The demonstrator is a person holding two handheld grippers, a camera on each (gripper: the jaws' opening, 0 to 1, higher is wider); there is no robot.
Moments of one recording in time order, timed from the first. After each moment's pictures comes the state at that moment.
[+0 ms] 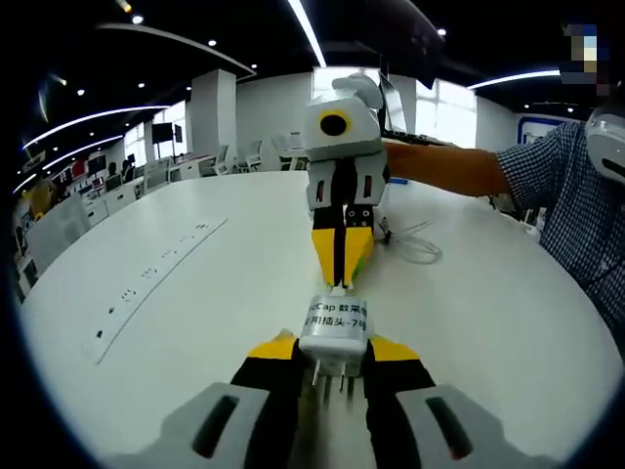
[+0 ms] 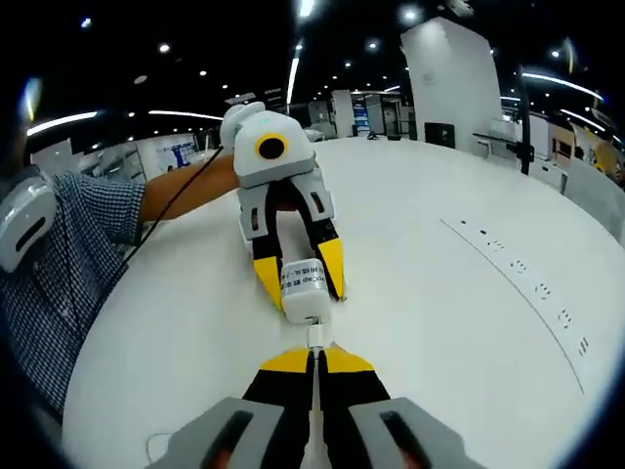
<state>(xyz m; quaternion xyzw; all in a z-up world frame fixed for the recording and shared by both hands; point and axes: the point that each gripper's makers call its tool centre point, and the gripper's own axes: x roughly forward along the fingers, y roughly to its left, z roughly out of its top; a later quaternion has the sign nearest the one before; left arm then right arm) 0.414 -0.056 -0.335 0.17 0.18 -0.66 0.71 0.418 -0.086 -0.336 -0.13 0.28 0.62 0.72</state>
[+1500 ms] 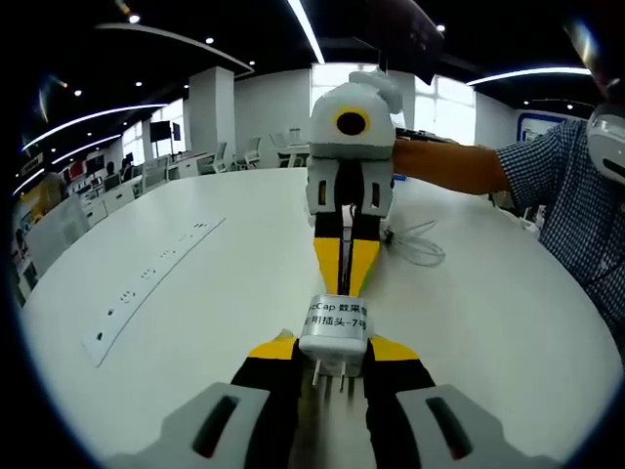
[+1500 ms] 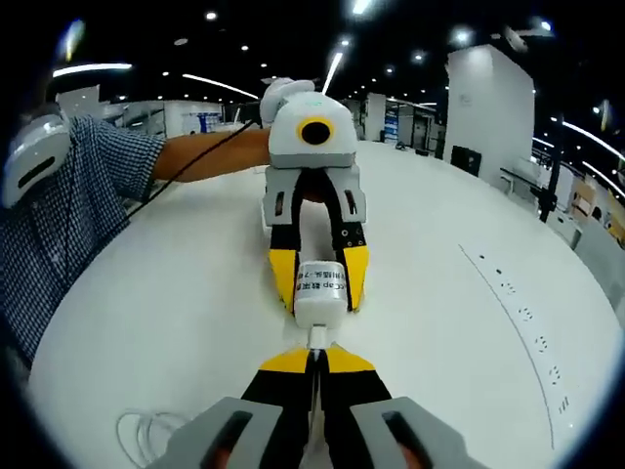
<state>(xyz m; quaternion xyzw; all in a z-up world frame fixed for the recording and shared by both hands) 0.419 -0.054 -0.337 0.18 0.19 -0.66 0.70 0.409 -0.078 -0.338 -0.23 0.21 0.64 0.70</state>
